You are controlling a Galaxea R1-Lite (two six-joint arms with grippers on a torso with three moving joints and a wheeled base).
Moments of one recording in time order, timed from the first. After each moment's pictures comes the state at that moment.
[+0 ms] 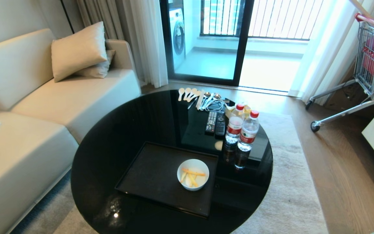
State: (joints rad) left arm 0.00 0.00 0.00 0.00 0.01 -0.07; right arm 0.00 0.00 0.00 0.00 0.06 -0.19
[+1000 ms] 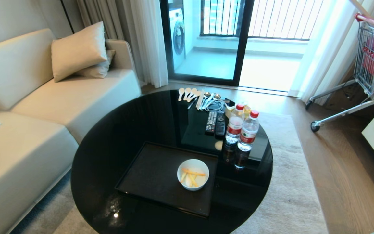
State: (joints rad) left arm 0.00 0.00 0.00 0.00 0.01 -0.07; right arm 0.00 0.41 -0.45 0.04 0.34 -0.36
